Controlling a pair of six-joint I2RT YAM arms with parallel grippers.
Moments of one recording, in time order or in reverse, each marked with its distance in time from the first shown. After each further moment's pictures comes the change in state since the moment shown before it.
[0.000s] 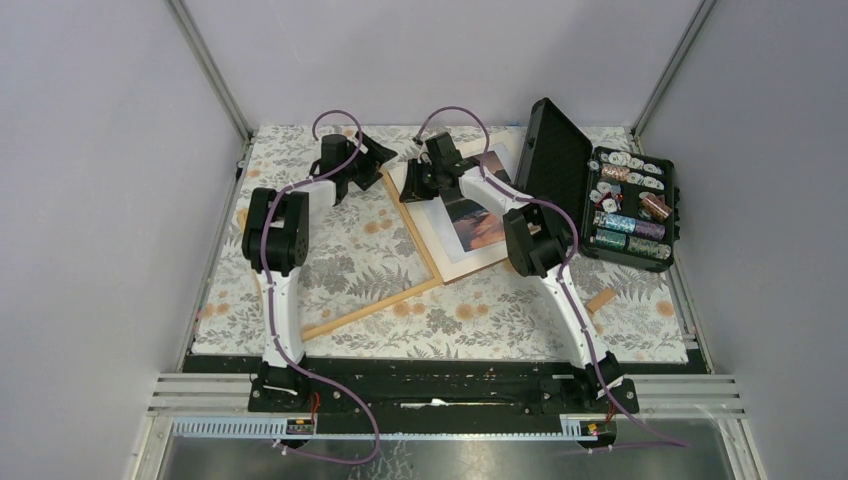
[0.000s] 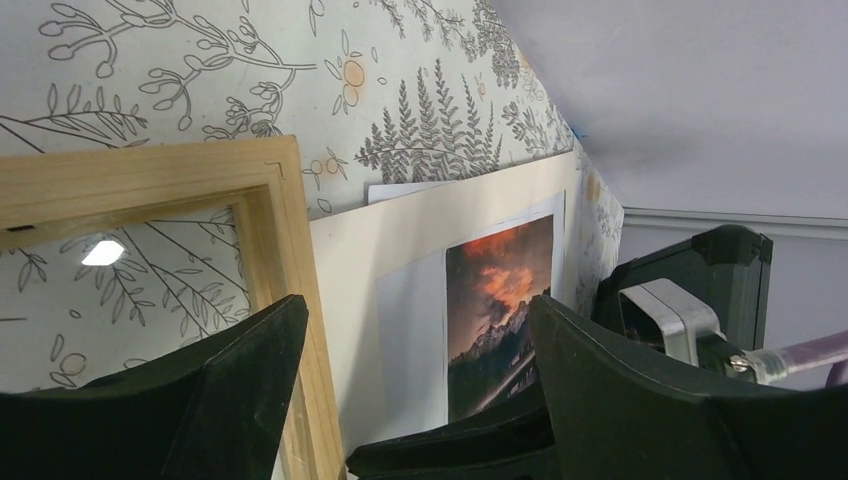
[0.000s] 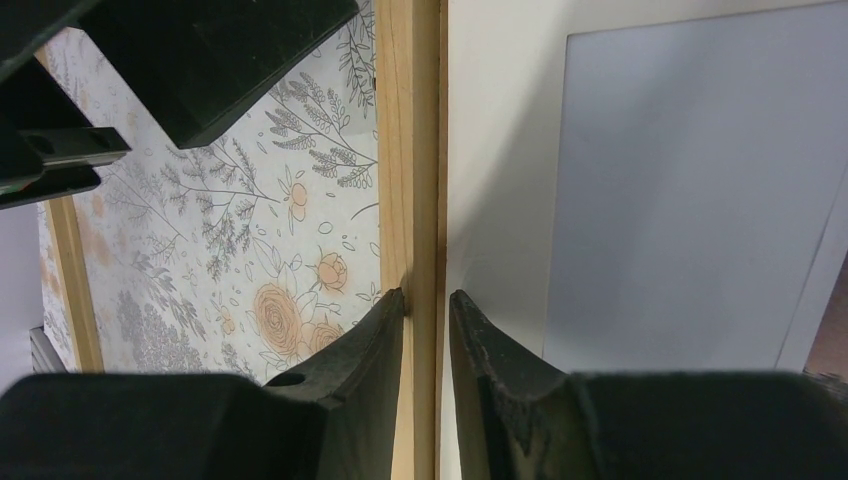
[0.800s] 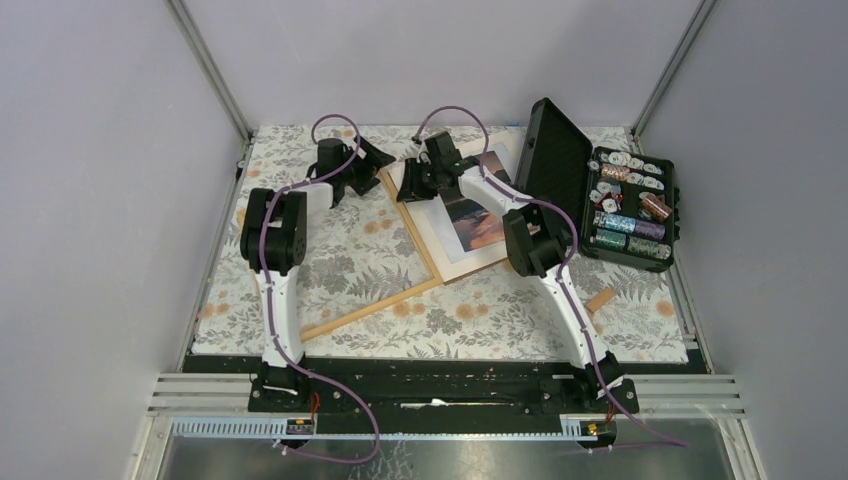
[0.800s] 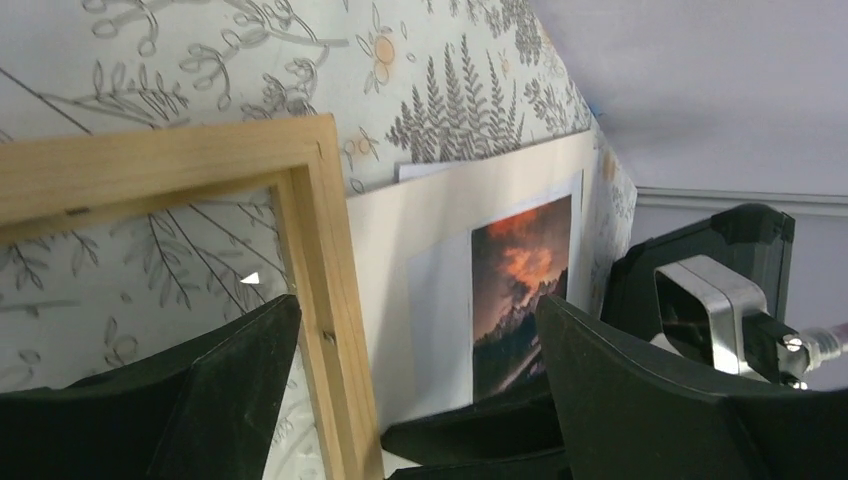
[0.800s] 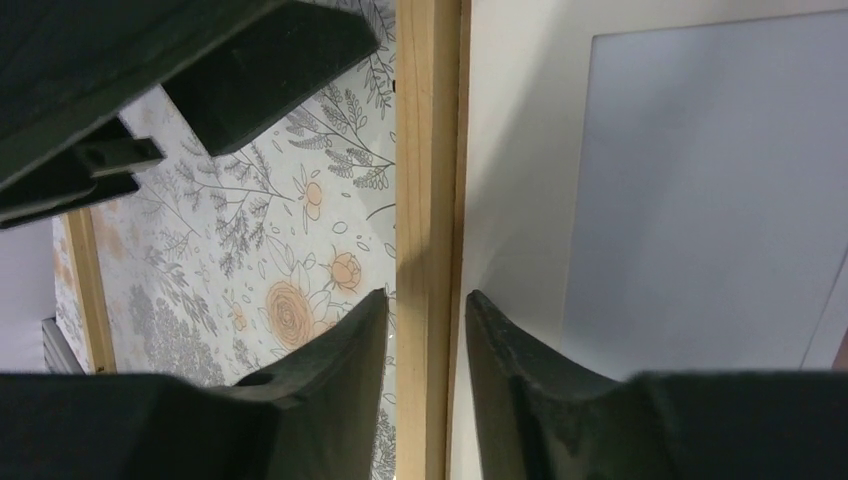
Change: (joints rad) left arm 0.017 0.020 -0.027 0.035 0.046 0.022; right arm 0.000 0.011 0.022 -0.012 -0.008 0.001
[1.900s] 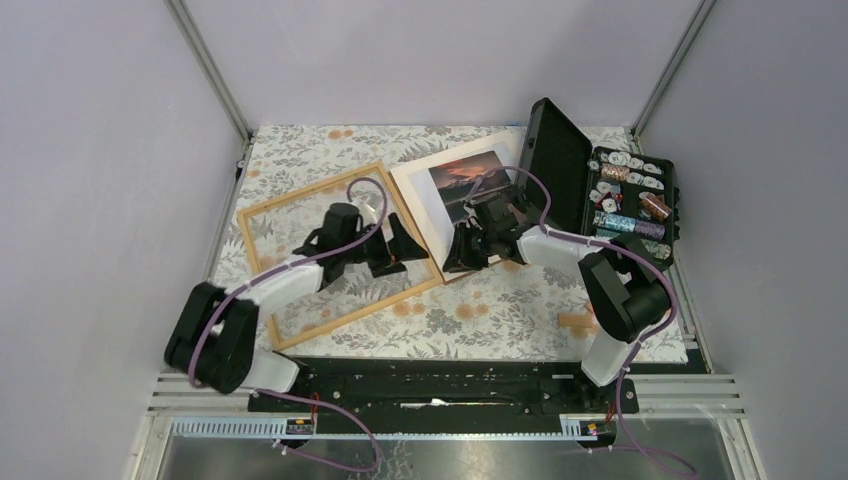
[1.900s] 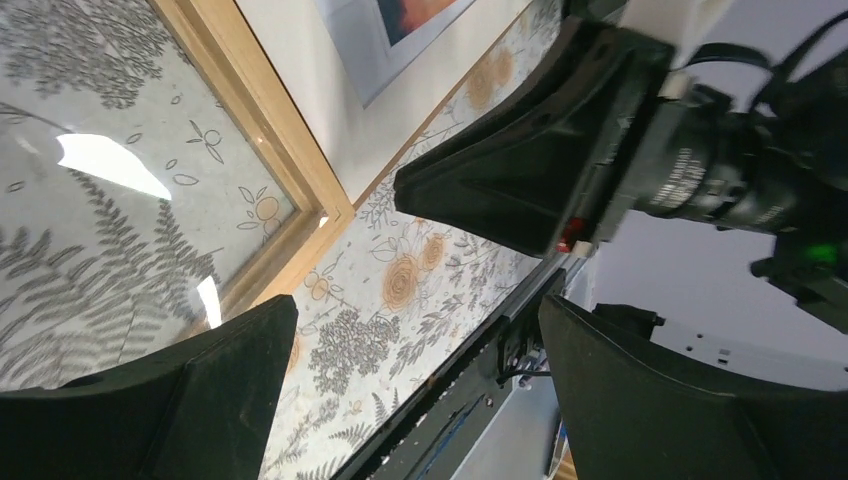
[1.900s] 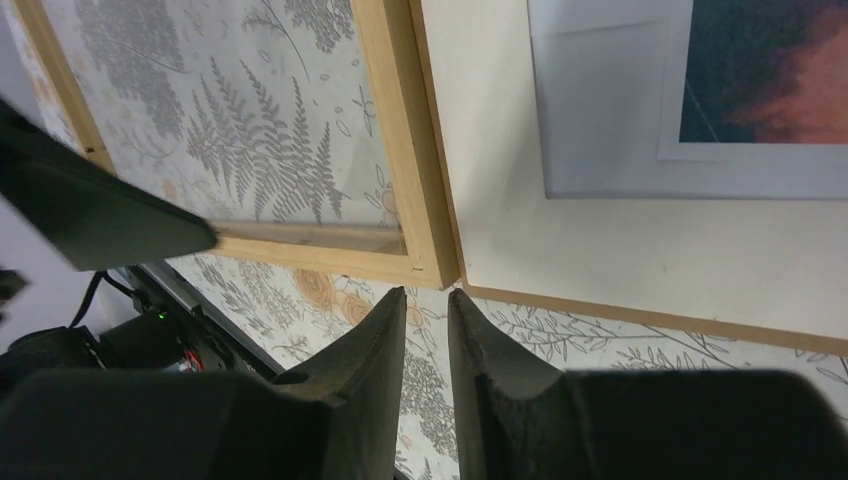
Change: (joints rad) left arm -0.281 -0.913 -0.794 -0.271 0.207 0.143; right arm 0.035 -0.896 -1.278 0.221 0.035 0.164
